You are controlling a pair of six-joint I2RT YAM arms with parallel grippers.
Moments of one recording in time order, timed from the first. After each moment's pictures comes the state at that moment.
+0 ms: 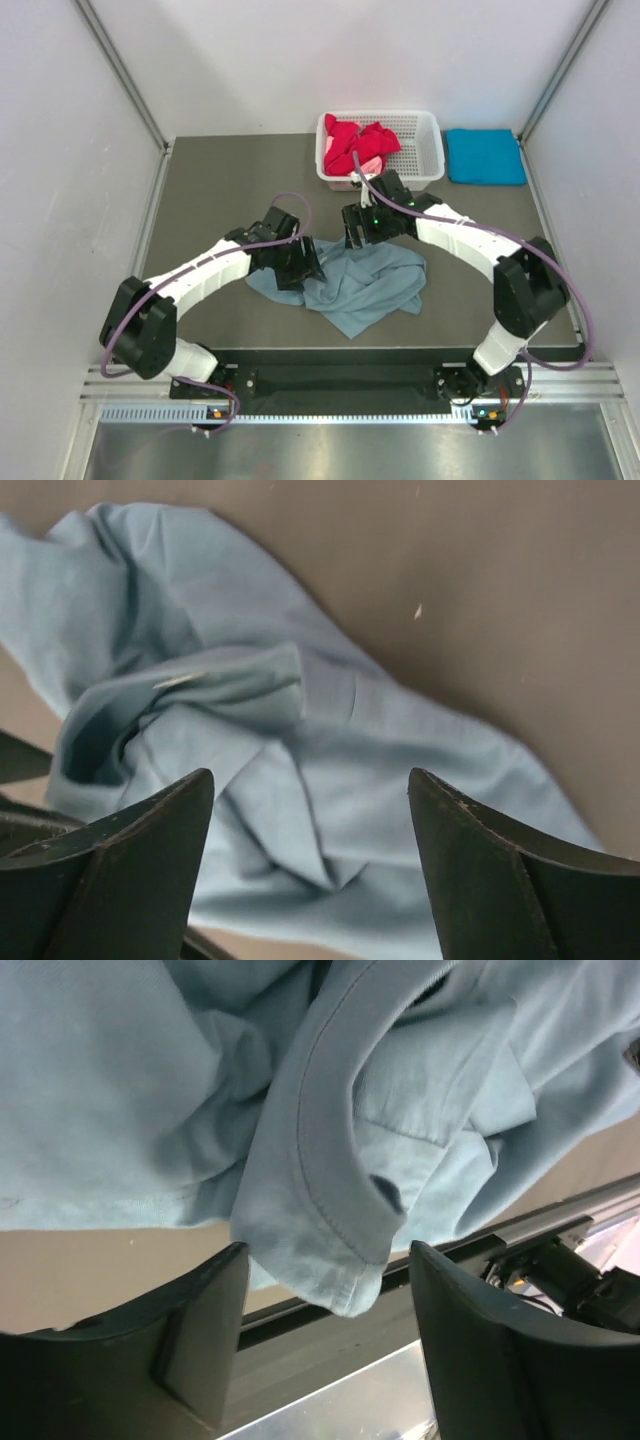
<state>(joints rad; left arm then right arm) -0.57 1.40 0.91 -0.56 0.28 -0.84 0.61 1.62 1.22 -0.50 -0.15 0.24</state>
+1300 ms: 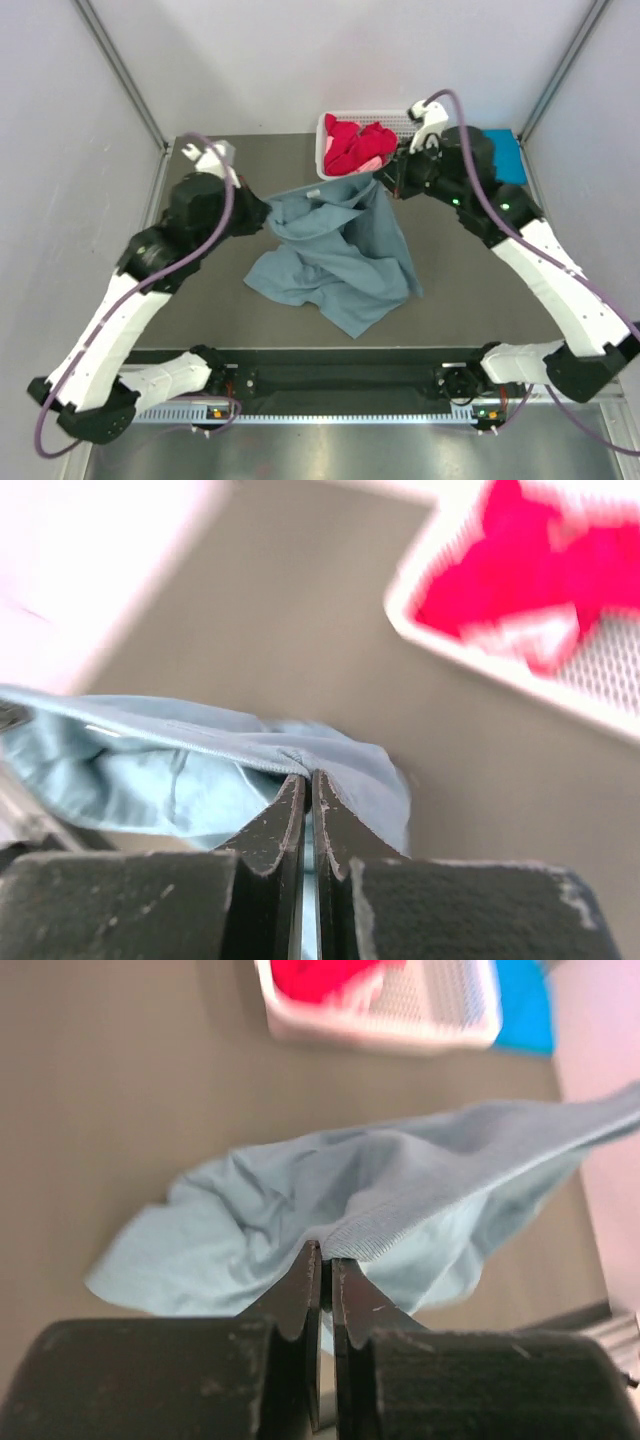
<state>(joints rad) -0.60 1.05 1.39 -0.80 -0.17 -0.60 0.61 1.29 1.50 -0.56 -0.07 0.25</state>
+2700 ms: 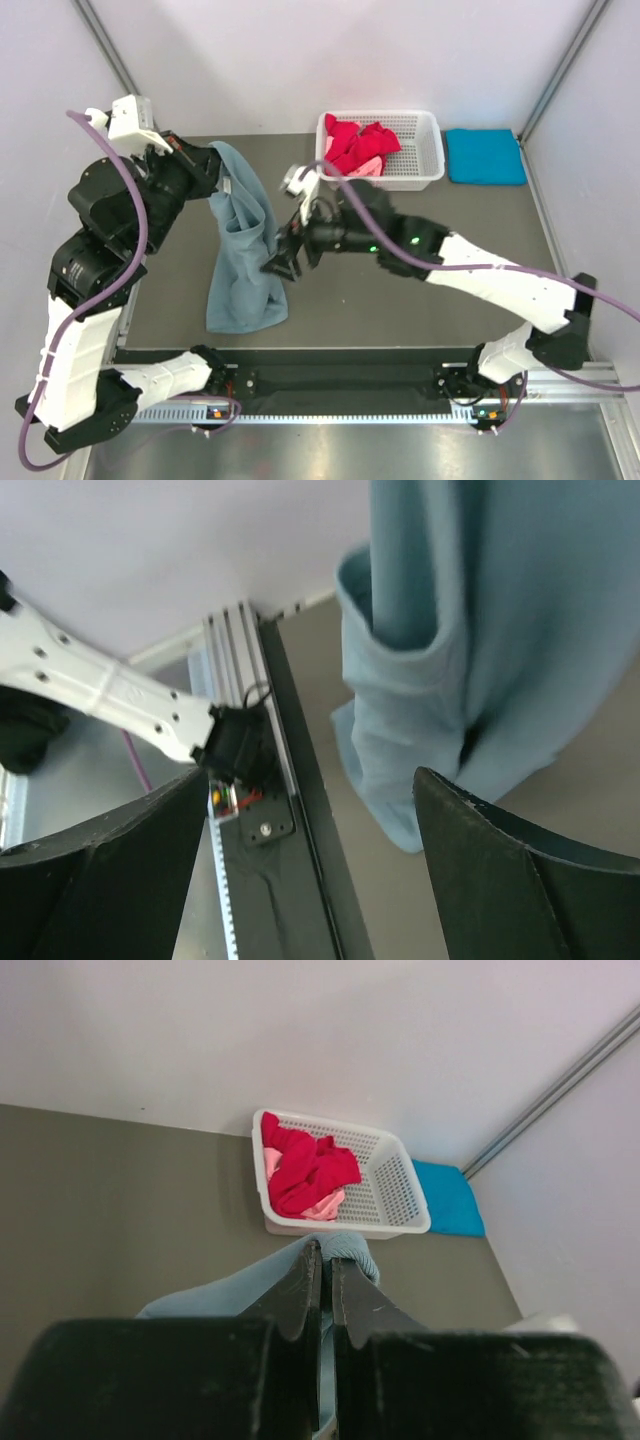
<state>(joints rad) -0.61 1.06 1.84 -0.80 -0.36 -0.45 1.11 1.43 1.55 -0.33 -0.25 0.24</state>
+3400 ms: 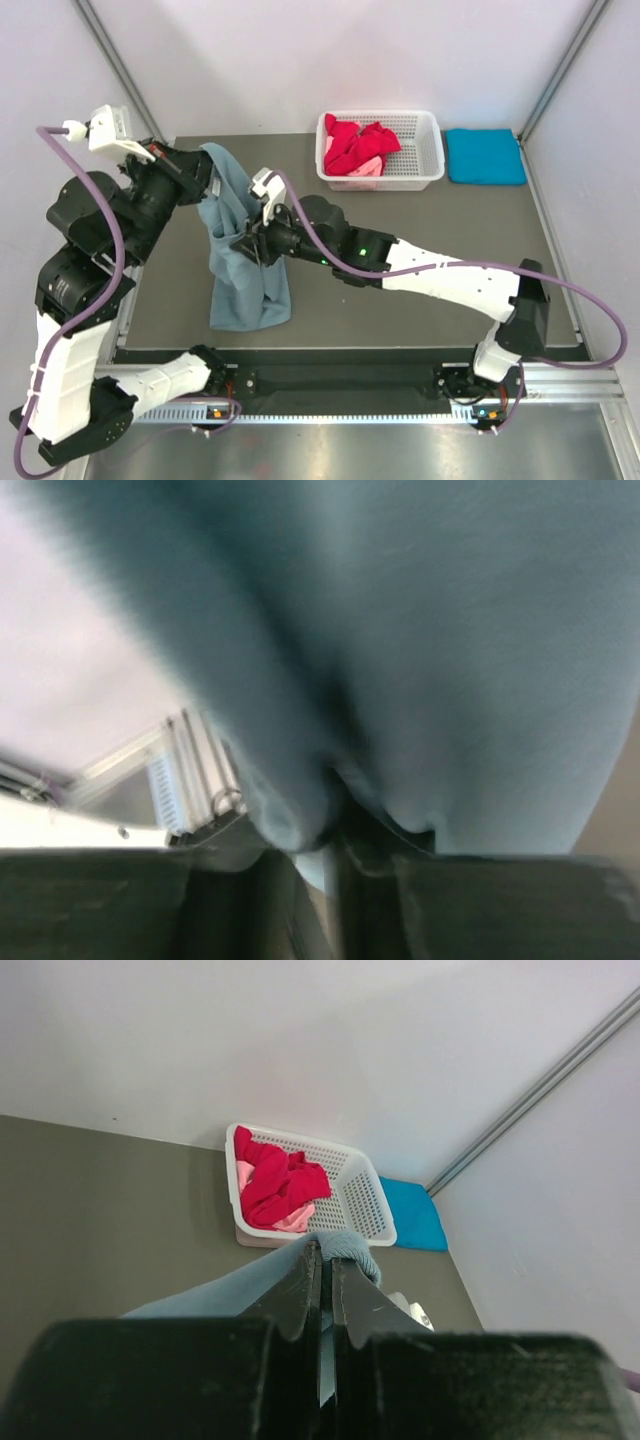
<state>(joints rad) -0.61 1.00 1.81 -0.76 -0.34 -0.50 1.21 1.64 1.56 -0.06 0.00 0.30</state>
